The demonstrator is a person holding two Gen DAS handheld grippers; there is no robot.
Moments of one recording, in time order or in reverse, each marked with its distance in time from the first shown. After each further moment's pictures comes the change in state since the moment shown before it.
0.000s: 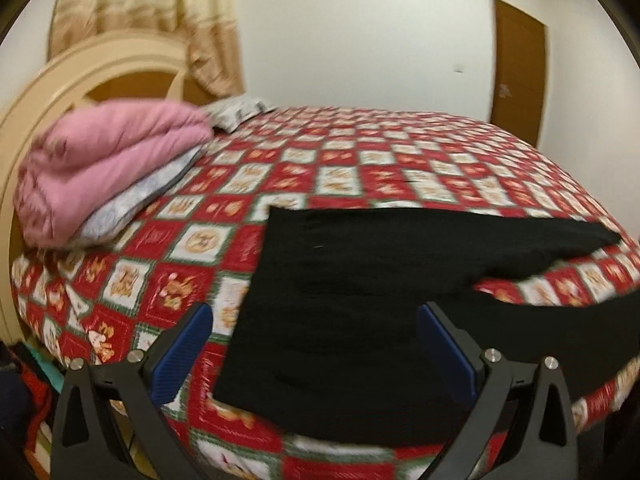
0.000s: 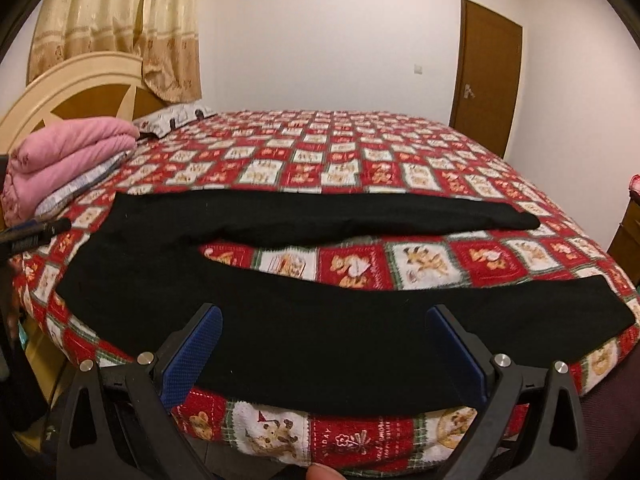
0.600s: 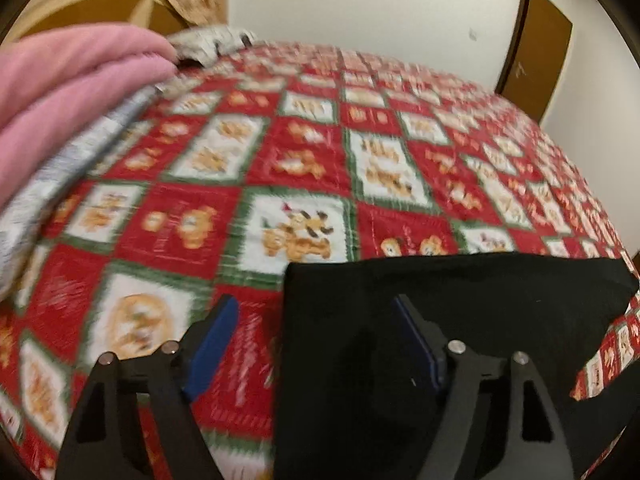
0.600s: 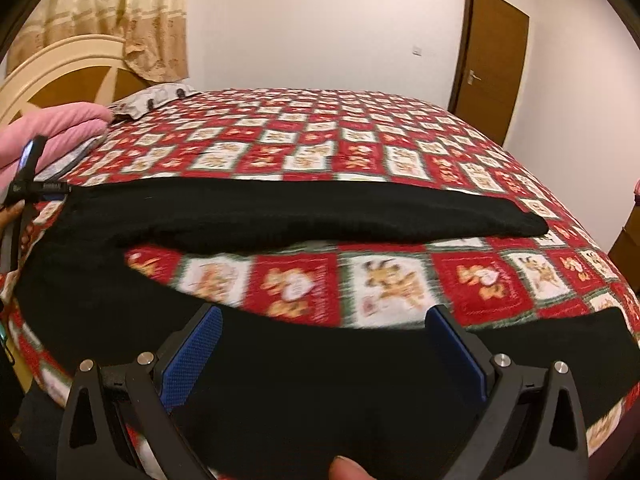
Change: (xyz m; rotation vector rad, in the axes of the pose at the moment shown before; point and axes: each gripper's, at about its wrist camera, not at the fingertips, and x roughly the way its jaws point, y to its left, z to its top) left arm 0.199 0.042 0.081 -0.028 0.254 -0.146; right arm 0.077 -0.066 0.031 -0.027 0.071 -0.026
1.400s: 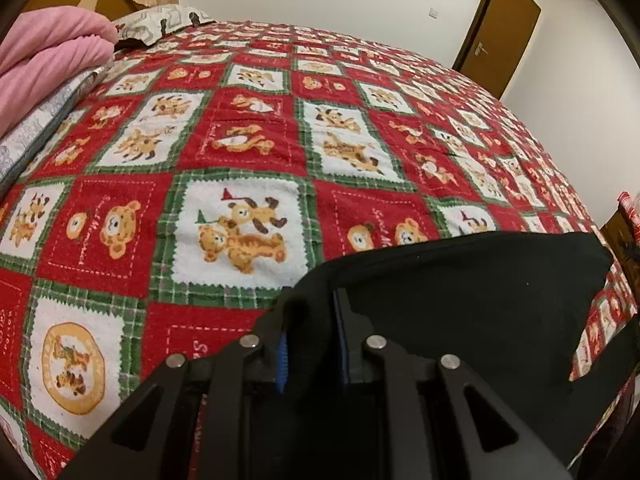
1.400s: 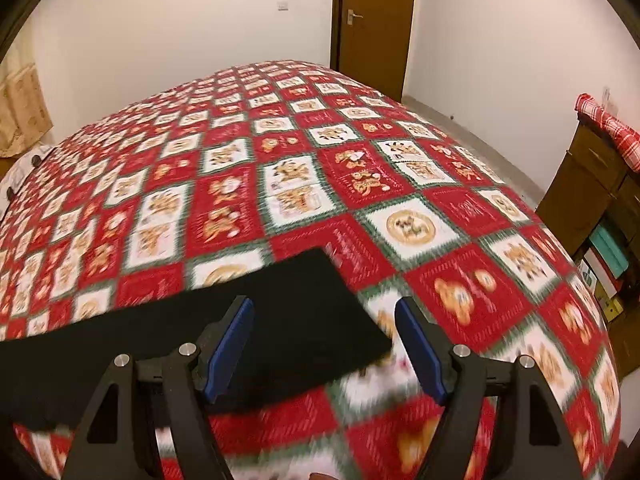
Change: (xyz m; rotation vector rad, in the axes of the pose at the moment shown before) left arm 0.025 -0.004 0.005 0.064 0.058 -0.156; right arm 0.148 -0.212 0.122 0.295 0.154 -0.239
